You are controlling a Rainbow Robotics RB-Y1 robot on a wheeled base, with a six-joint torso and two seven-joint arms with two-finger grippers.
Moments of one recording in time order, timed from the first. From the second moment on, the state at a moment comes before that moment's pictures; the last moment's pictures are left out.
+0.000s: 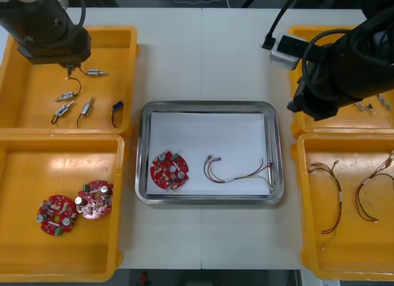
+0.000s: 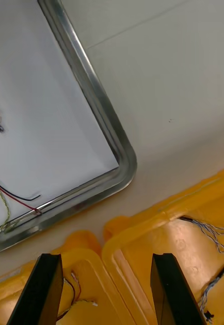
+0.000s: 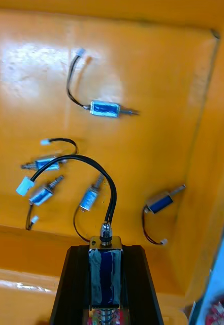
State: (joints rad) right arm -0.71 -0.66 0.08 -2.13 -0.84 1.92 1.95; left arm -0.97 0.69 -0.19 -1.54 0.62 1.86 -1.02
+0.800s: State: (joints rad) right arm -0.71 -0.69 -0.24 -1.82 -0.60 1.92 1.94; left arm -0.96 0.44 -0.37 -1.66 0.59 1.86 -0.91
